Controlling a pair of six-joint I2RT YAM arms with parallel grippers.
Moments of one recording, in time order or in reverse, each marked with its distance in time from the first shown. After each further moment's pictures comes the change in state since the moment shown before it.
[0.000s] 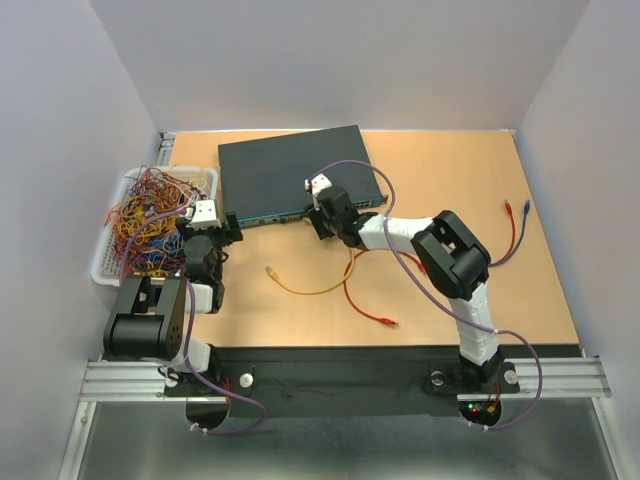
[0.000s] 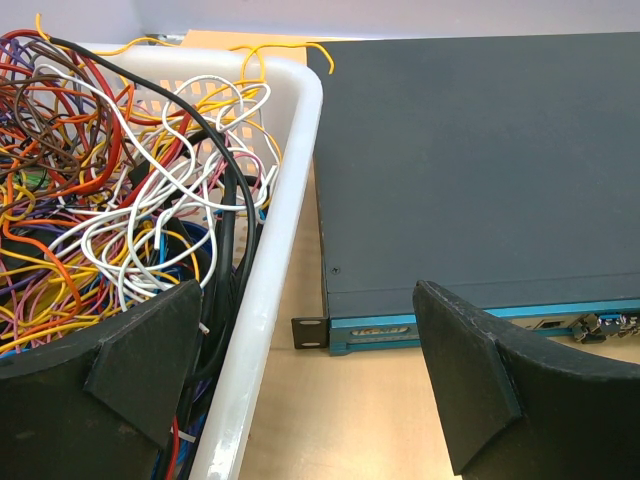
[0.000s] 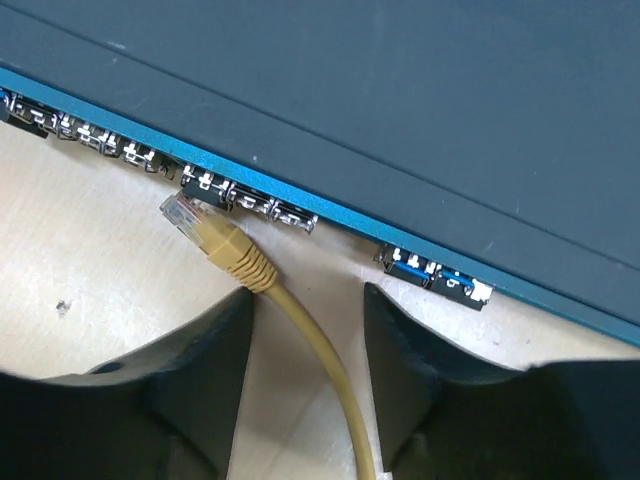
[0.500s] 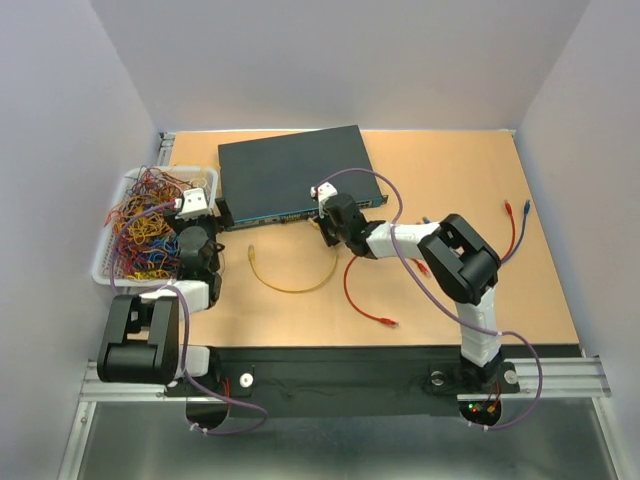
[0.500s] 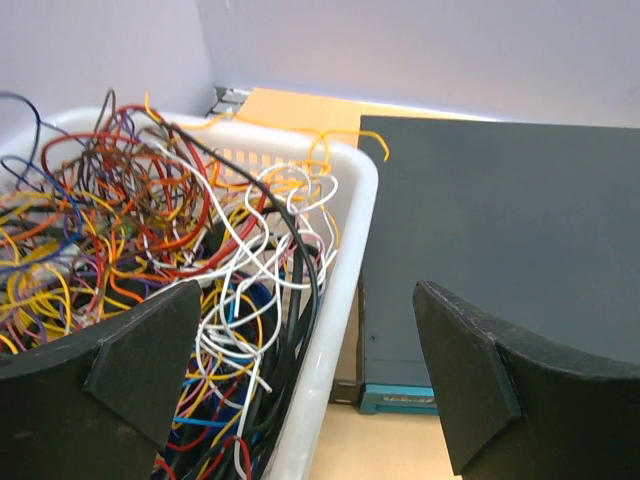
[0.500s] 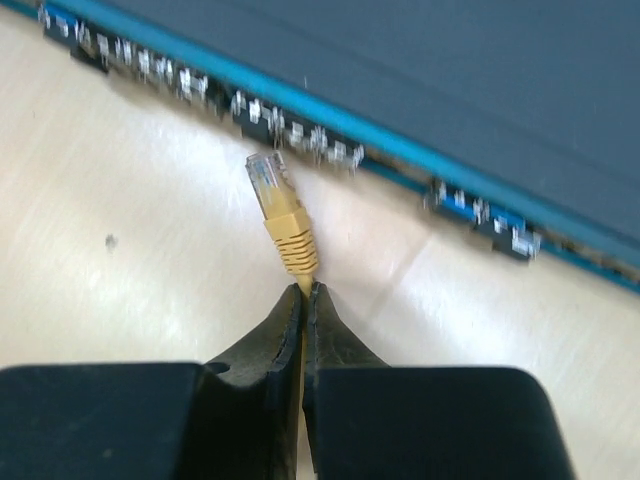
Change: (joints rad) left arm 0.002 -0.112 0.070 -0.109 -0.112 -0.005; right arm 0.000 -0.046 -0.113 0.093 -0.085 0.027
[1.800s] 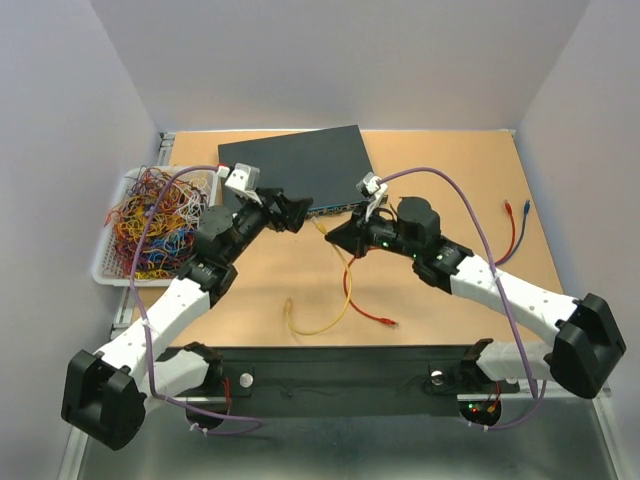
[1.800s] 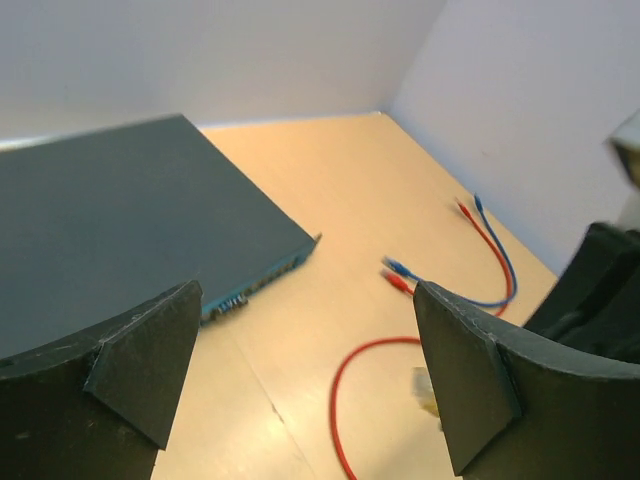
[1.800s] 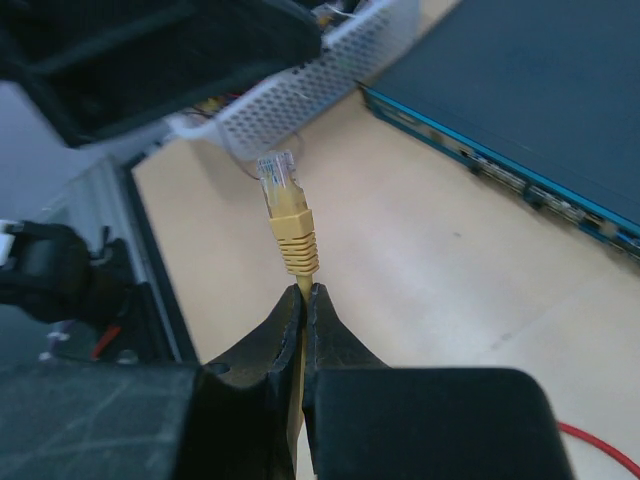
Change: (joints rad) left arm -0.402 -0.343 0.362 -0.657 0.460 -0.344; right arm 0.014 -0.801 -0.386 0.013 -0.468 0.214
